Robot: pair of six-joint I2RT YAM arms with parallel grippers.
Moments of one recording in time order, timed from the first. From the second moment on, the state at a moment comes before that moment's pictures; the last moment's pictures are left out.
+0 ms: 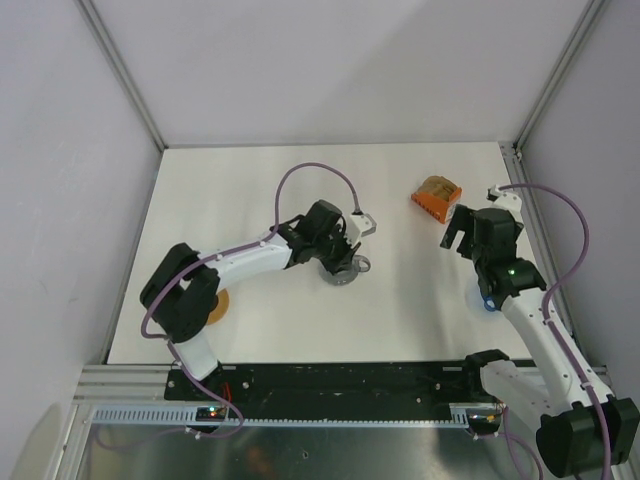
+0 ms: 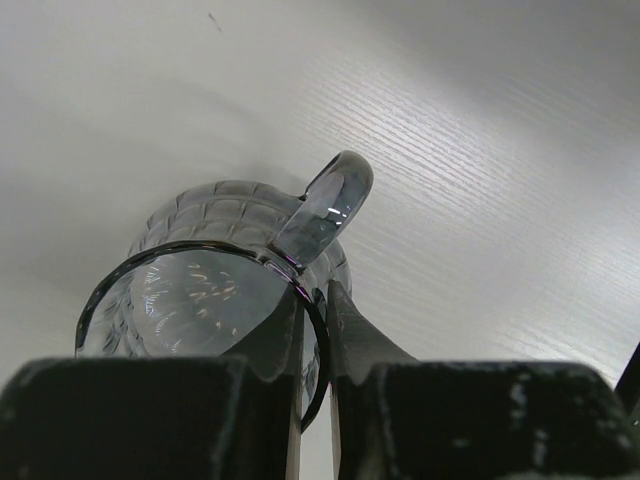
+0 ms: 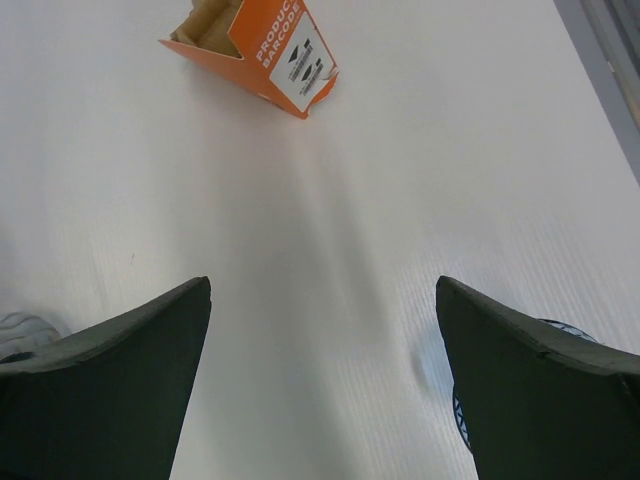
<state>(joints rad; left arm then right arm) -0.76 1.72 1.14 -0.25 0.32 0.15 0.20 0.91 0.79 -0.45 0.34 0.36</state>
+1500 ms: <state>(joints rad) -0.40 1.25 1.25 -0.79 0.19 0.39 0.19 0.85 0.77 -0.44 0.09 0.31</state>
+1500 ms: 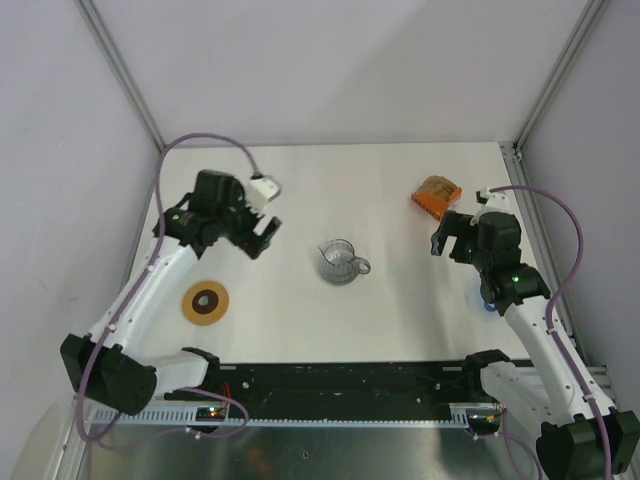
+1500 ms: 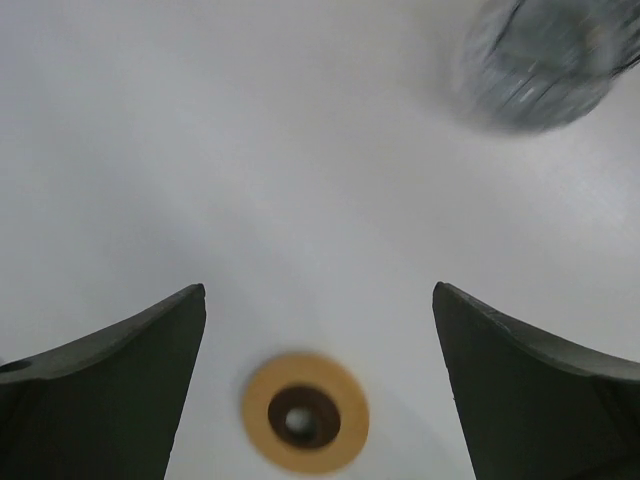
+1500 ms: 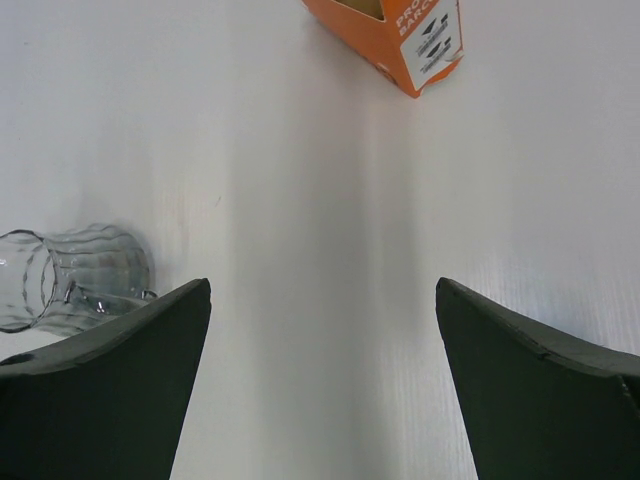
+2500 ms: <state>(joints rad) 0.25 1.24 0.77 -0.70 0.04 0.55 0.02 0.74 0.70 -0.36 -0.23 0.30</state>
